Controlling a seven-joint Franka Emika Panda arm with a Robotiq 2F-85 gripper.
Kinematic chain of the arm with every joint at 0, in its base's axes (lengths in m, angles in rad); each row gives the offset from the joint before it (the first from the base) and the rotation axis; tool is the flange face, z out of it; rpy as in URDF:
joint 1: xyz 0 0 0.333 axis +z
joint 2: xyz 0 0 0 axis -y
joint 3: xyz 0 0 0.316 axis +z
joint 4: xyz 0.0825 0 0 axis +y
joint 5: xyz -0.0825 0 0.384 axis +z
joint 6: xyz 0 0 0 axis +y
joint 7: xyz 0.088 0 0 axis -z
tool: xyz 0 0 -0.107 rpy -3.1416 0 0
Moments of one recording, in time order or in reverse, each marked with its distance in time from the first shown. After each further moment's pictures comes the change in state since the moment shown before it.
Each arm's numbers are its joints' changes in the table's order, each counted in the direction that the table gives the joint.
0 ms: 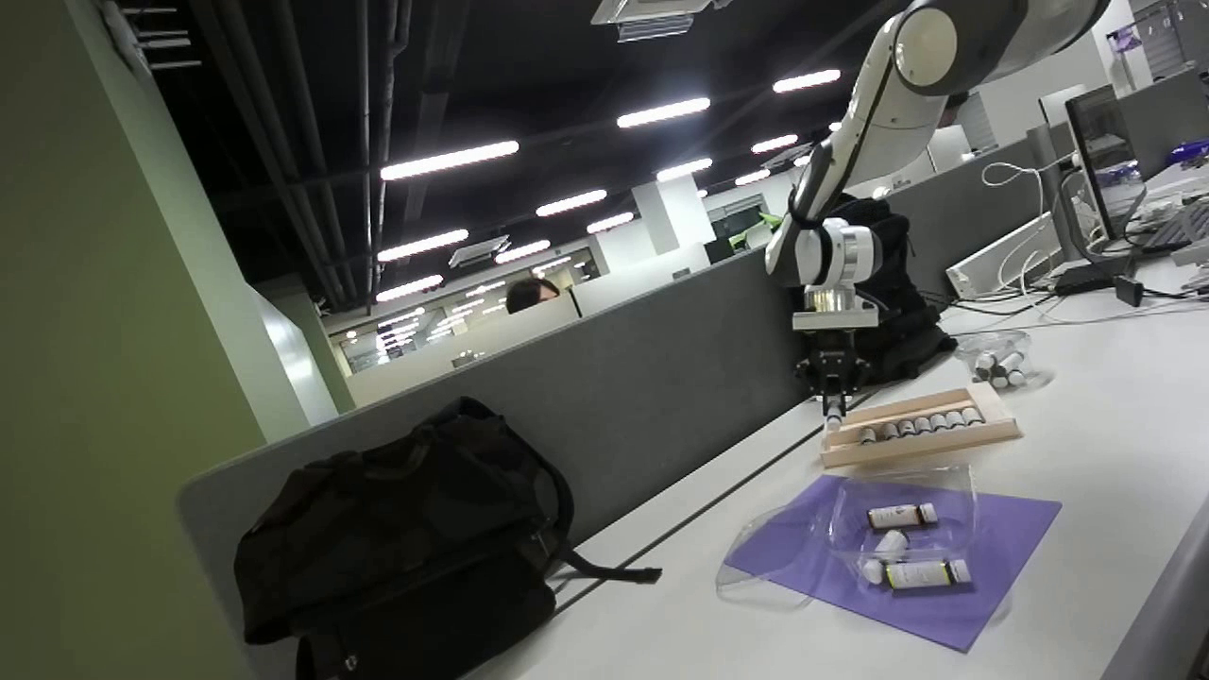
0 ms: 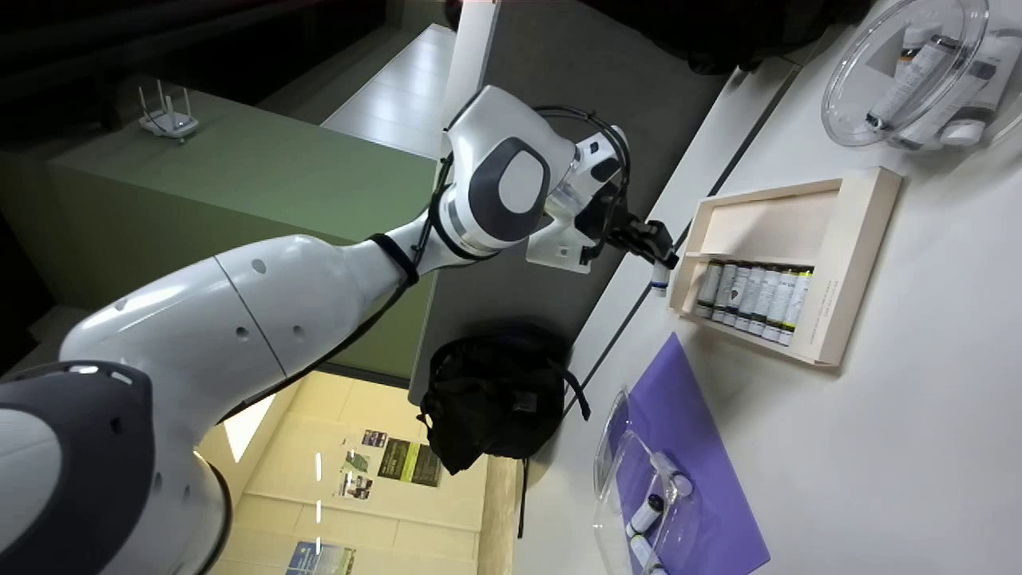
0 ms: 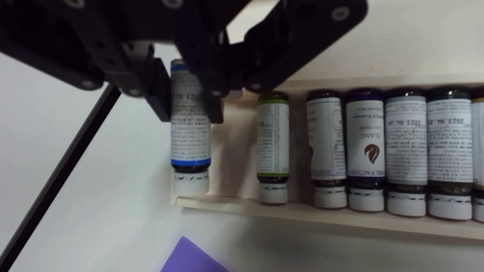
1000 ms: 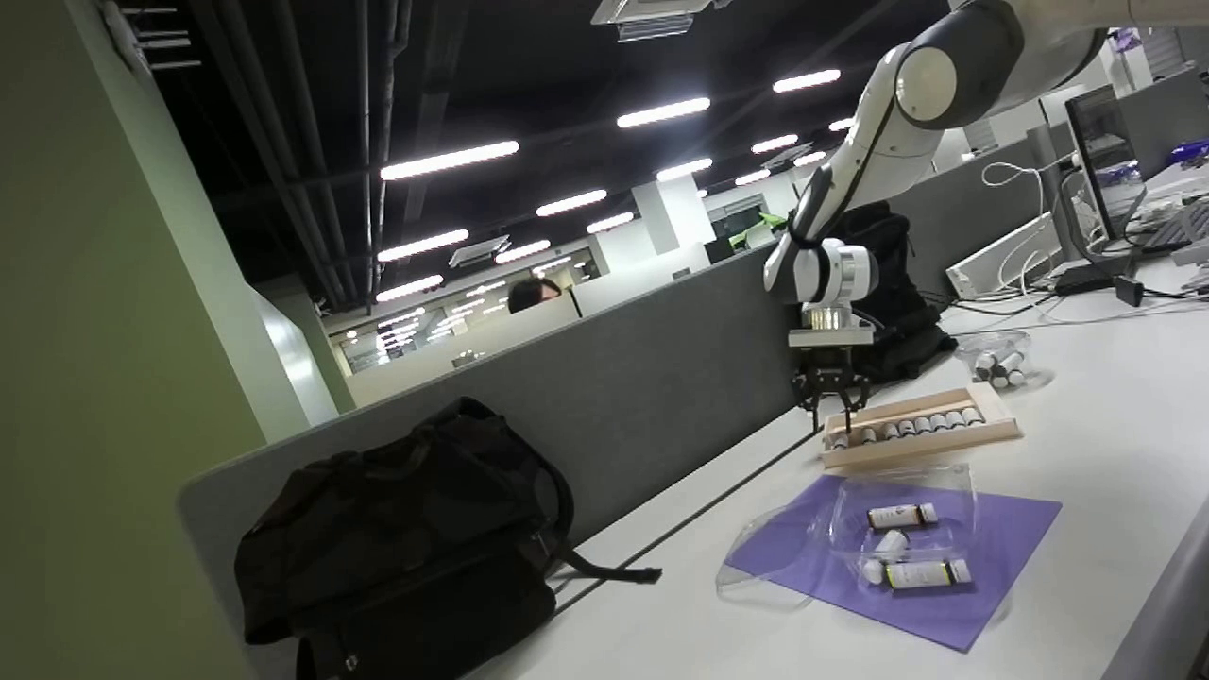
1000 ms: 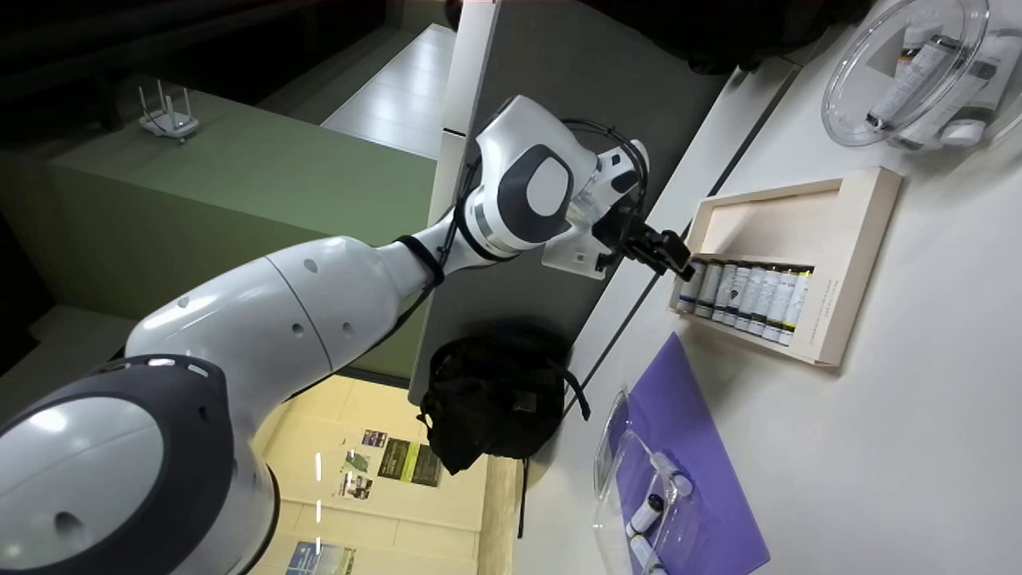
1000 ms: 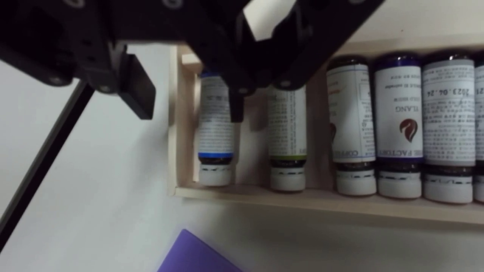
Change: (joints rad) arm -0.002 -0.103 0.018 -0.113 -0.001 0.056 0.038
